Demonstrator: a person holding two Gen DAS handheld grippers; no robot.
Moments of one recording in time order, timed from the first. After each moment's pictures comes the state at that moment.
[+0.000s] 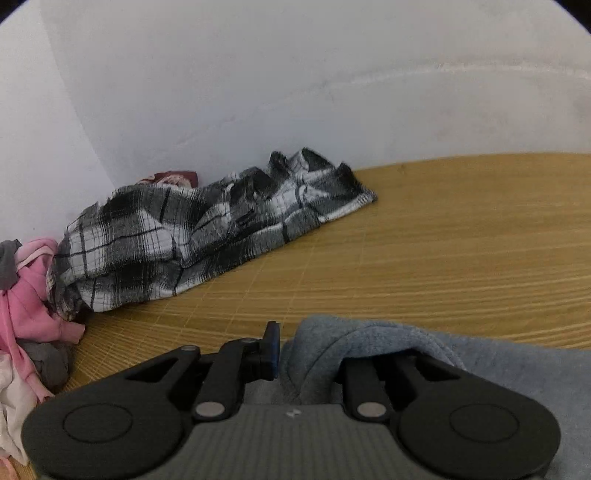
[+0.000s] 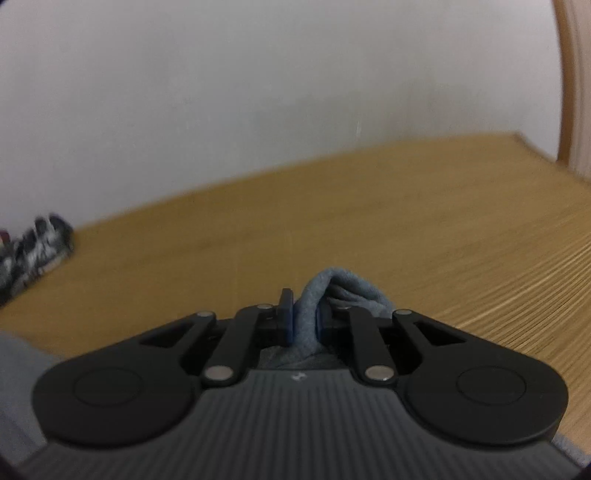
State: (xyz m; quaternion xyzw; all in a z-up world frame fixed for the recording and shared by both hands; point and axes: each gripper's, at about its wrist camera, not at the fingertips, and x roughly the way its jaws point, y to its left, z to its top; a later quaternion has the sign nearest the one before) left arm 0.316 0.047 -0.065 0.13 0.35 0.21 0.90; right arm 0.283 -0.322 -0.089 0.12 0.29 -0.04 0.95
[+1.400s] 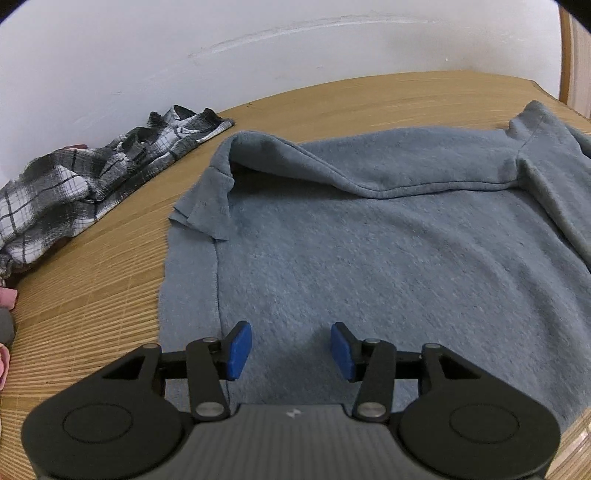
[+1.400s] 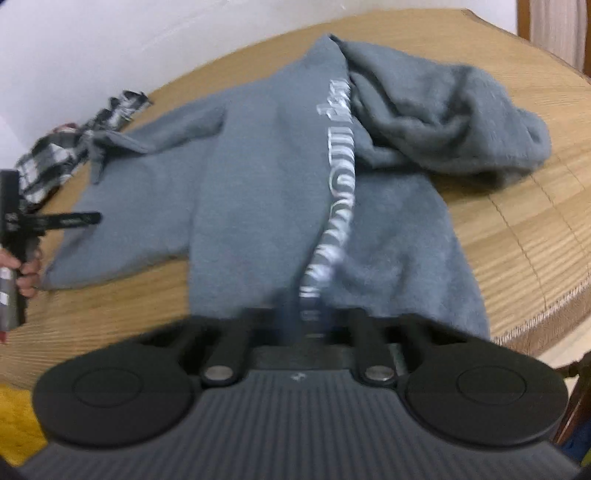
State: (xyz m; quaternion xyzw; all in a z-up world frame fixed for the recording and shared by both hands) left arm 0.116 0.064 -0.071 0.15 0.42 -0.06 0.90; right arm -0.081 -0.264 -0.080 0.19 0.41 0.01 0.89
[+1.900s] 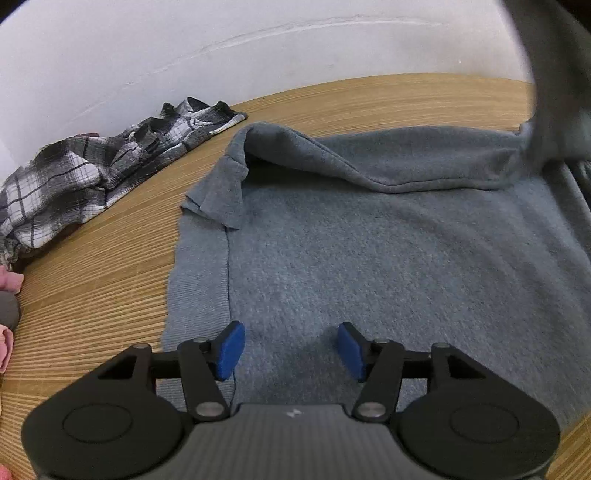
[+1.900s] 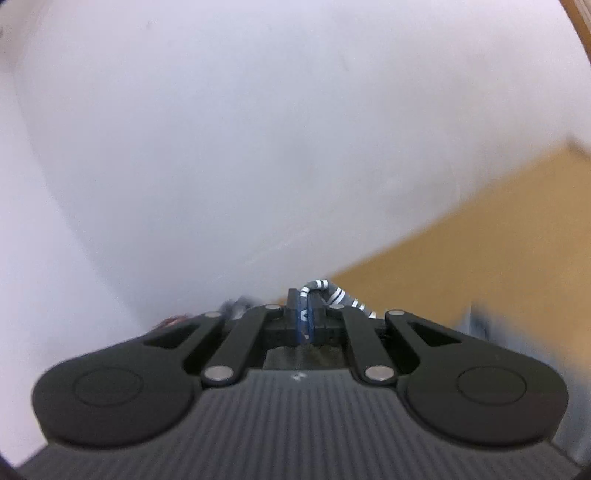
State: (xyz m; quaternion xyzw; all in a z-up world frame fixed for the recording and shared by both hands) left arm 0.113 0.066 -0.073 0.14 0.42 -0.03 0.90; right arm 0.147 -0.331 0.102 0.25 0.14 0.11 0.95
